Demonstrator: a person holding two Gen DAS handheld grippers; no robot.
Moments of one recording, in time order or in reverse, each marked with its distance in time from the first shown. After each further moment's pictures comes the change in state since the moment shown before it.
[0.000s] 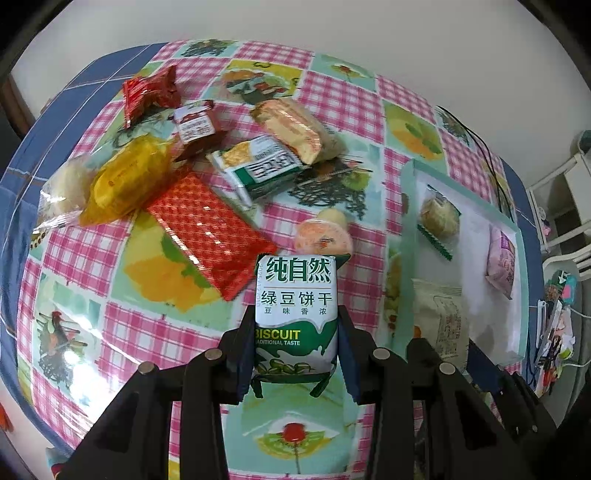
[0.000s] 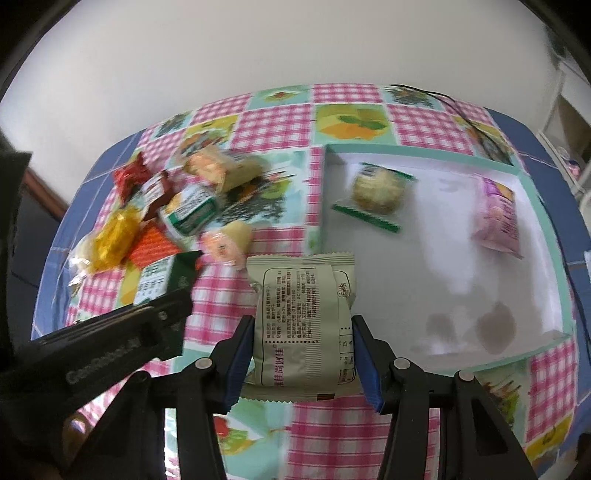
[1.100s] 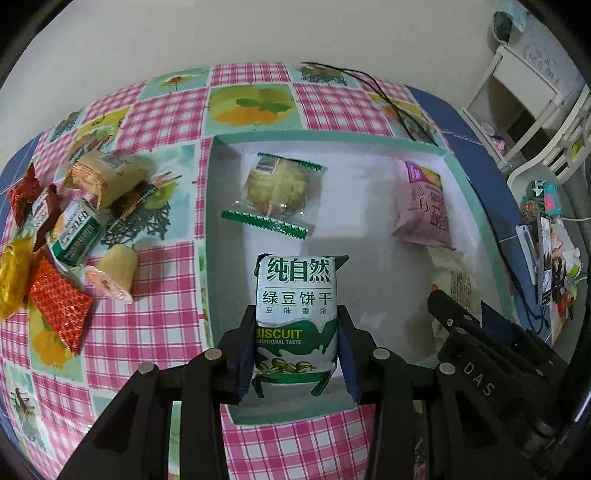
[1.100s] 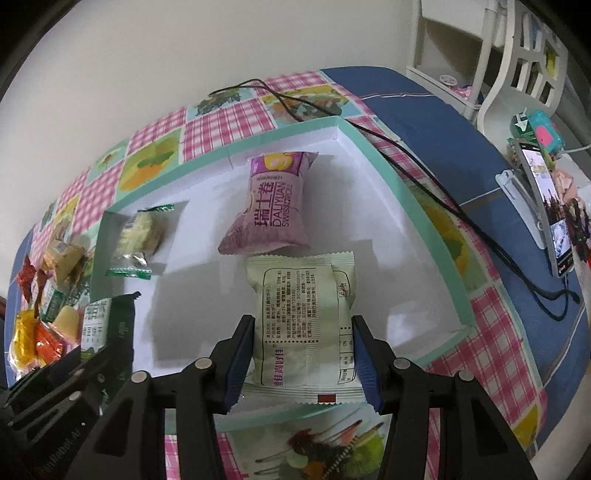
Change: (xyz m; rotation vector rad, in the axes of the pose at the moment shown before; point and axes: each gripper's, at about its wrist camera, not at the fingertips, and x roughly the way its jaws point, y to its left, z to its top) left arm 0.042 -0.148 -0.018 0.348 -0.027 -0.054; right arm 0.008 -0.173 -0.001 0.318 -0.039 -0.202
